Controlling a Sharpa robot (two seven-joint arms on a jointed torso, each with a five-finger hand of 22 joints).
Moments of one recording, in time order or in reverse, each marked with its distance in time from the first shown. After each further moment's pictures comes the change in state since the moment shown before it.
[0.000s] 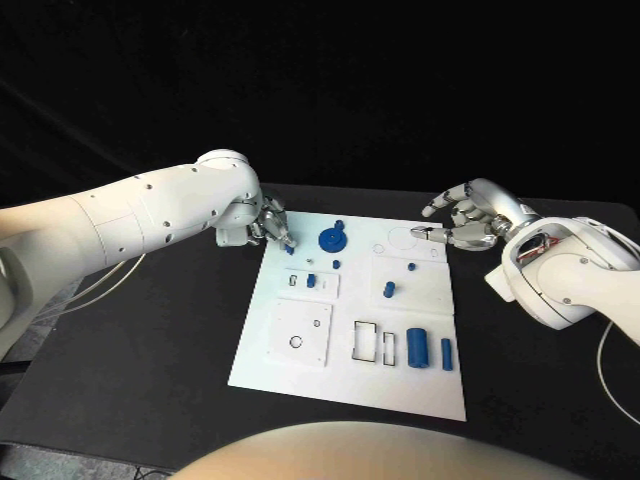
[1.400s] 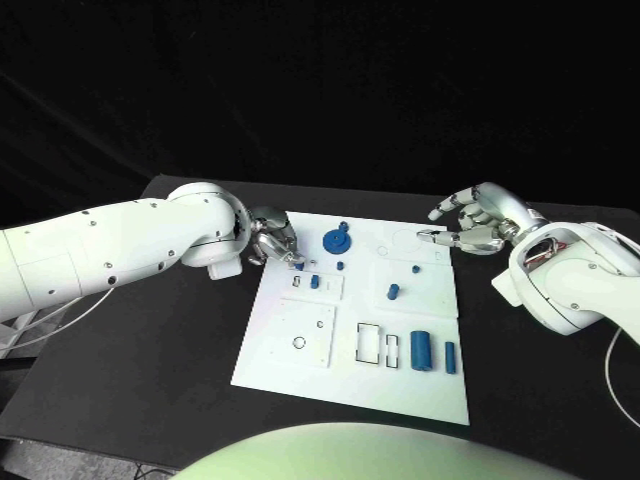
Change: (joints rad) left arm -0.063 -0.248 0.008 0.380 -0.010 -0.220 0.152; left_hand -0.091 -0.082 0.148 -0.023 0.046 0.040 -0.014 0.058 0.035 0.061 -0.018 0.030 0.042 0.000 -0.007 0.009 0.029 -0.016 0.041 -0.012 0.063 0.094; right arm -0.004 -0.006 0.000 -0.002 0.000 0.000 0.000; right_hand 0.000 0.000 0.000 0.000 0.000 0.000 0.000 0.008 0.000 0.000 0.000 0.000 0.000 0.000 0.000 0.000 0.001 0.000 0.000 0.000 0.000 0.000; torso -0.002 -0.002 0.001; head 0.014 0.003
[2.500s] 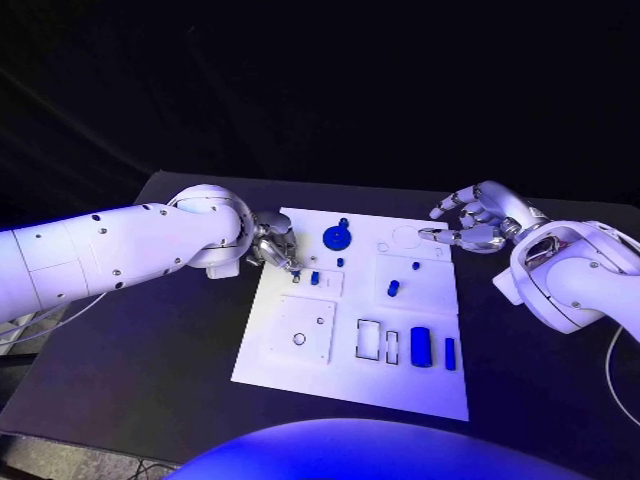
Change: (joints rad) left arm -0.011 0.015 -0.008 -0.012 -0.136 0.065 0.011; left_hand -0.016 -0.016 0.001 -0.001 0.023 0.011 -0.007 0.000 -0.008 0.014 0.000 0.004 0.013 0.000 0.000 0.000 0.000 0.000 0.003 -0.004 0.004 0.006; right arm -0.004 -0.002 0.000 0.000 0.000 0.000 0.000; right_hand 0.004 0.004 -0.003 -0.003 0.000 0.000 0.000 0.000 0.000 0.000 0.000 0.000 0.000 0.000 0.000 0.000 0.000 0.000 0.000 0.000 0.000 0.000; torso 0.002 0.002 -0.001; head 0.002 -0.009
